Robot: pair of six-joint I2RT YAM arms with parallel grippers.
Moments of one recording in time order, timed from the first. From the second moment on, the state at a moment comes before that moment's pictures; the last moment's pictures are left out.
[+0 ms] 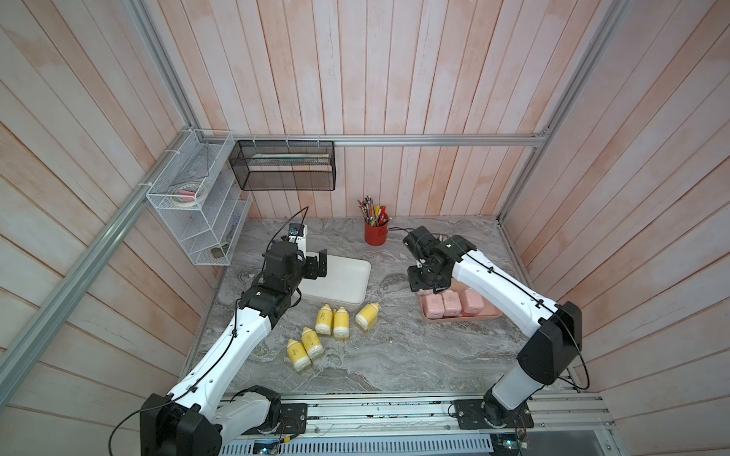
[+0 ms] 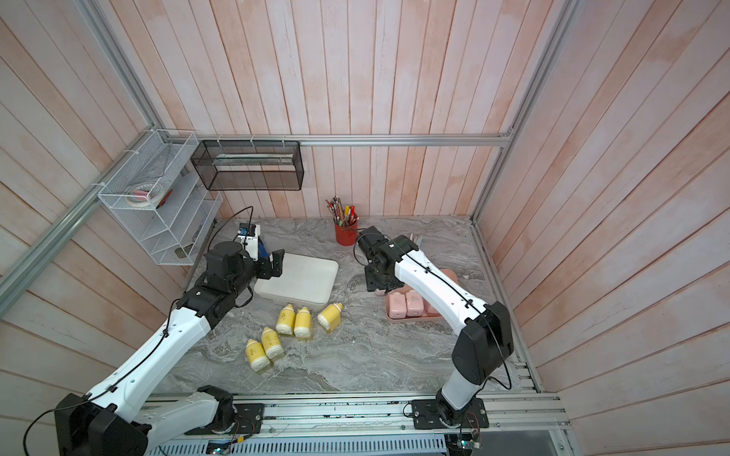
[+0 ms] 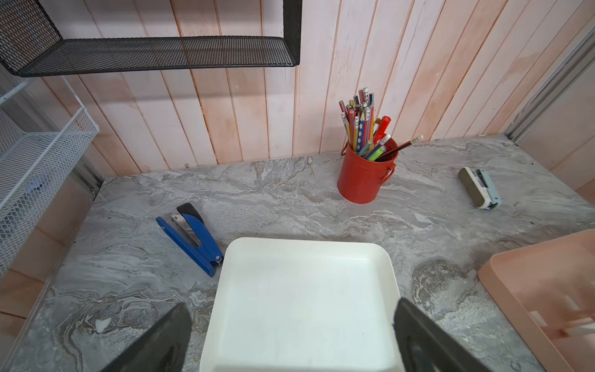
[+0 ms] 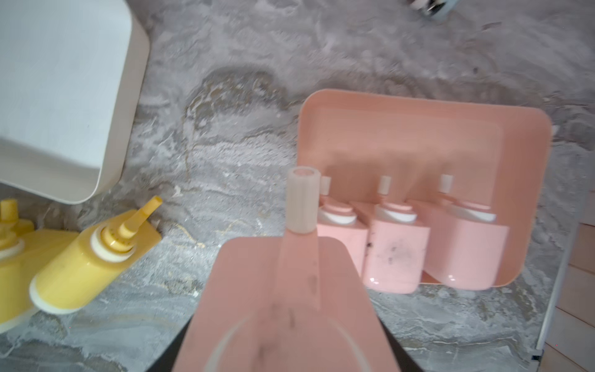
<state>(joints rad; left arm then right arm) -0.33 1.14 0.96 -0.22 -0.11 -0.07 0.59 1.66 1.59 -1.22 0.23 0.44</state>
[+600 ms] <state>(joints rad) -0.34 1.14 0.96 -0.23 -0.10 -0.07 0.15 1.61 1.54 -1.18 0.32 0.15</state>
